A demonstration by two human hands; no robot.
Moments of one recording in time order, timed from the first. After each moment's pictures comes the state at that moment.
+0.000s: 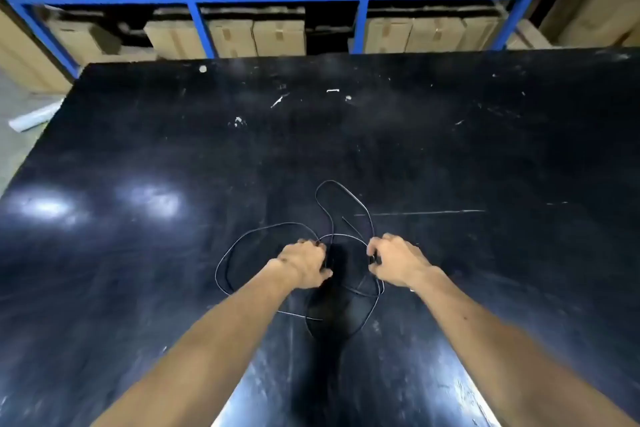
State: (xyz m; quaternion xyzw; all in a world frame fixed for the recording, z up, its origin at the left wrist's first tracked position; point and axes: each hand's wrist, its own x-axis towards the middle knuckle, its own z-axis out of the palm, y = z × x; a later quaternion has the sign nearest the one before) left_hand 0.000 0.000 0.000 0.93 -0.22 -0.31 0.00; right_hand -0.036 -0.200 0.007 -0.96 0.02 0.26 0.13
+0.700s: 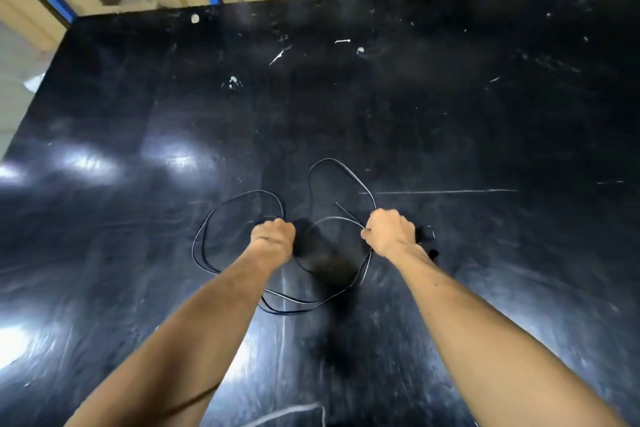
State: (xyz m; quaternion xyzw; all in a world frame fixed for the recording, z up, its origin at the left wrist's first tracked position) left_hand 0.035 0.007 -0.039 0.92 -0.07 -0.34 -0.17; right_hand 0.017 -0.196 -0.054 -0.94 0.15 0.26 0.16
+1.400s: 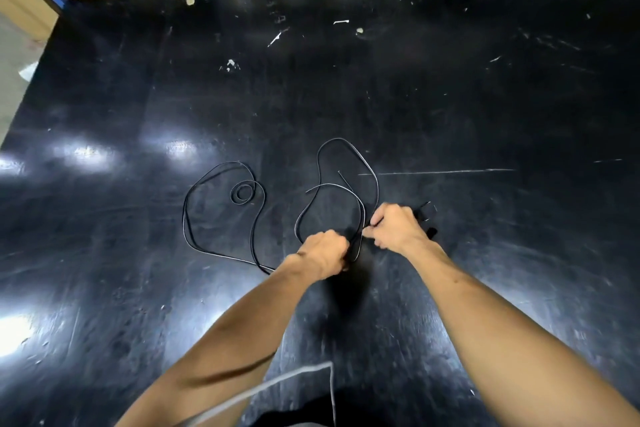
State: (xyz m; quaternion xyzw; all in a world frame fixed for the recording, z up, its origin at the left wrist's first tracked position) left_hand -0.025 -0.048 -0.059 0.91 -0.20 -0.36 0.05; right_hand -0.019 -0.214 -0.061 -0.88 0.18 0.28 0.32
